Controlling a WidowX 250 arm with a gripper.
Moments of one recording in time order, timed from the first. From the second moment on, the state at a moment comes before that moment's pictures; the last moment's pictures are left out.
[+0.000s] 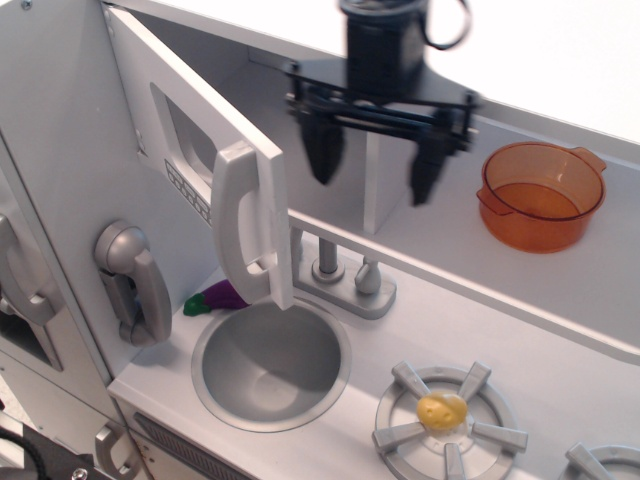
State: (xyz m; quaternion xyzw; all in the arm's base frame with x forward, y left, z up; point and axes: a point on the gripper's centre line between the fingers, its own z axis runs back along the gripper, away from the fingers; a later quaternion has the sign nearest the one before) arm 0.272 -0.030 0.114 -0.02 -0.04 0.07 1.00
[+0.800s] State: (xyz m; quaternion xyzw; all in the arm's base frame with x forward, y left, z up) arm 0.222 0.053 0.094 0.04 -0.07 0.05 1.00
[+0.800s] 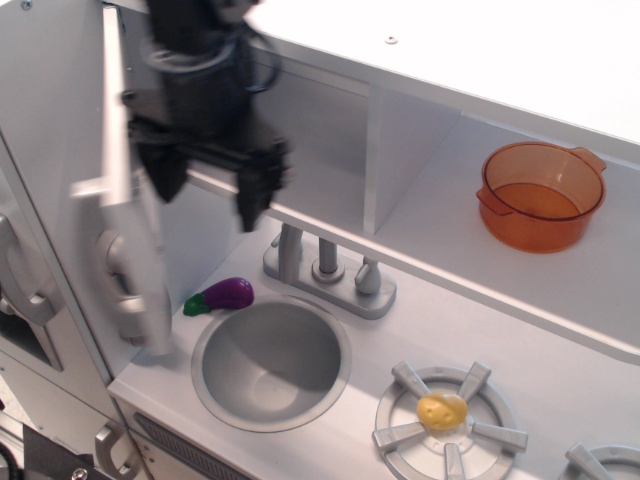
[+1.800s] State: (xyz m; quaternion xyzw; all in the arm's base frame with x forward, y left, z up) arm 0.198 0.072 0.130 -0.03 -0.07 0.03 1.00
